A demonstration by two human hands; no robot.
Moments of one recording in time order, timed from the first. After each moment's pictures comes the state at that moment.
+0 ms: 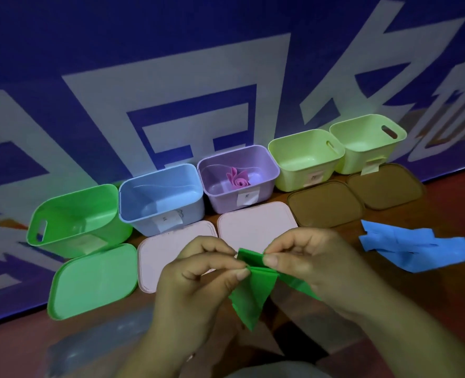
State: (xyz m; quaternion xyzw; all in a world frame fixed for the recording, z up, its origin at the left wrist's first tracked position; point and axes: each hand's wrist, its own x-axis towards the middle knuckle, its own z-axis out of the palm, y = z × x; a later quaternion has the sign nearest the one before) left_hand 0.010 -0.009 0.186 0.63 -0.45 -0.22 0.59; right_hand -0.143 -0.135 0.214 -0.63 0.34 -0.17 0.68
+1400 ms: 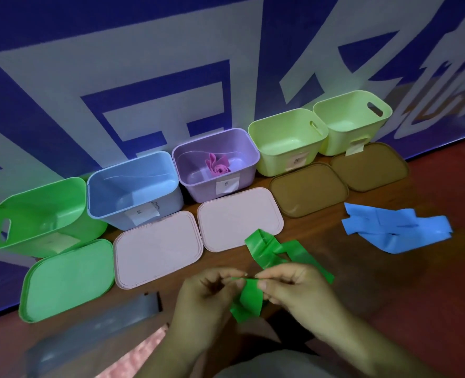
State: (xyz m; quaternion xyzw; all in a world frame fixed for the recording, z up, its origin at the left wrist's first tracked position) left_hand -0.029 -0.038 0.105 0.69 -0.28 -0.41 0.53; right_hand -0.177 -0.137 0.094 -0.54 0.44 -0.16 0.69
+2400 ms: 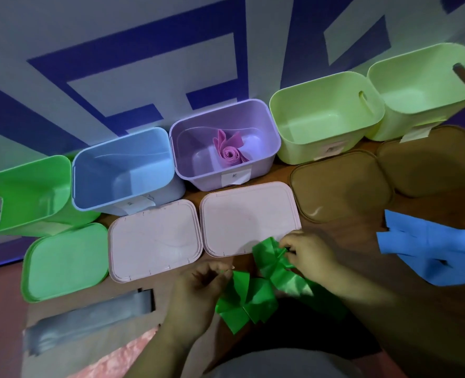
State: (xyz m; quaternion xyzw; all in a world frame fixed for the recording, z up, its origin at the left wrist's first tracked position) left_hand 0.009 -0.106 0.037 0.76 -0.16 -0.42 0.48; right_hand -0.151 -0.311 -0.072 -0.87 0.34 0.05 0.35
